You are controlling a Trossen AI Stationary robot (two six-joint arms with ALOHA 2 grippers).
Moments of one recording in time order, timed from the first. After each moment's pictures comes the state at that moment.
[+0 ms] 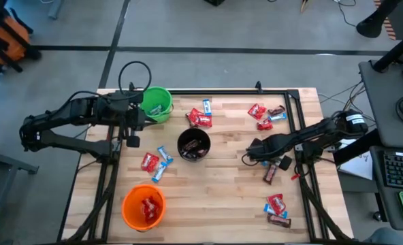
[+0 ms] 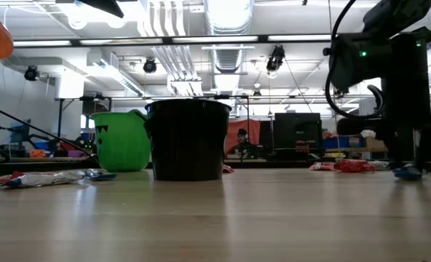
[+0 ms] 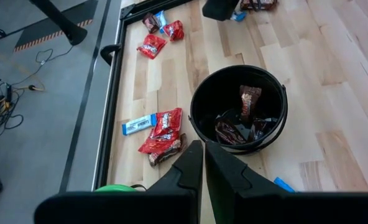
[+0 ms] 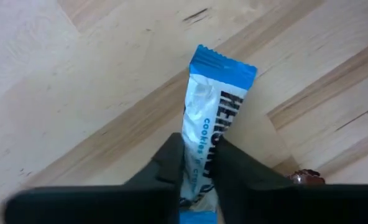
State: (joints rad) left arm 0.13 0.92 1.20 -0.93 -0.09 0.38; right arm 0.09 1.51 0.65 -0.86 0.09 2.27
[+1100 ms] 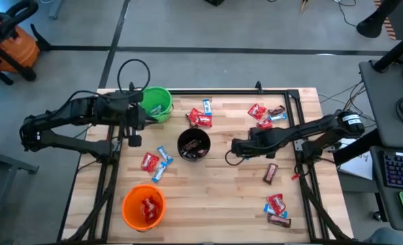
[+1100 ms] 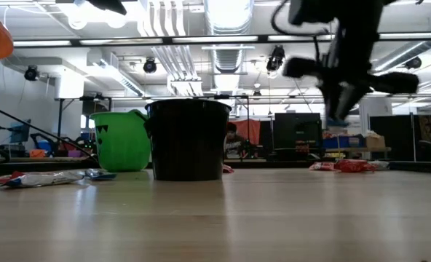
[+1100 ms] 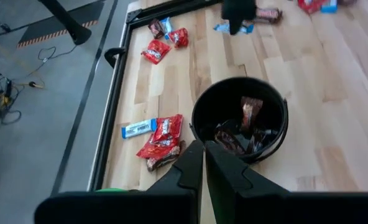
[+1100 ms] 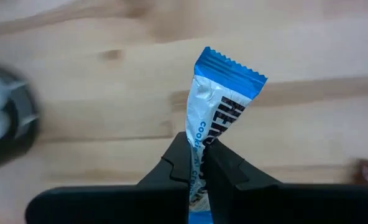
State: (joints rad) left arm 0.14 0.92 1.20 -0.90 -0.10 0.31; right arm 0.10 1.49 1.01 -0.89 0.22 1.74
